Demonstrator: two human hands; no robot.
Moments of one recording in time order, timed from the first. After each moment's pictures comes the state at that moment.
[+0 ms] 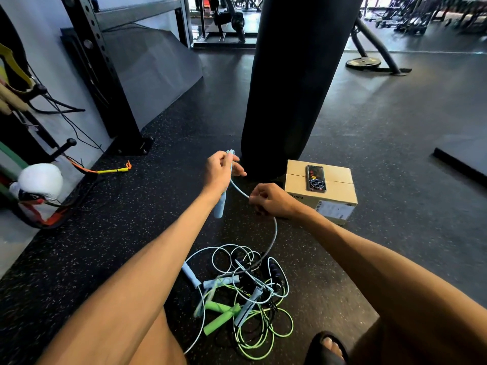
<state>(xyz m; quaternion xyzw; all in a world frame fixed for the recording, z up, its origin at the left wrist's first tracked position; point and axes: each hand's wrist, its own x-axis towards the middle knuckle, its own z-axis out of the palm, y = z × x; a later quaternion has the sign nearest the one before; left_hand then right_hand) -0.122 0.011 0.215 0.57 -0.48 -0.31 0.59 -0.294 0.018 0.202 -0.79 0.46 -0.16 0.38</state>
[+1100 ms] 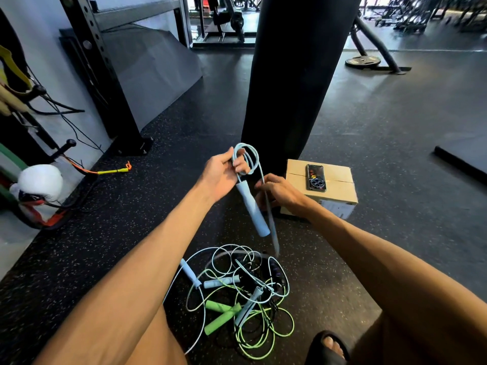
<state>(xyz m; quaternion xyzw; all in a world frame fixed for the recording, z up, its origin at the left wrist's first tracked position) -0.126 0.021 0.240 0.29 -0.26 -0.71 0.59 -0.301 0.012 0.214 -0.65 0.48 -0.24 0.54</state>
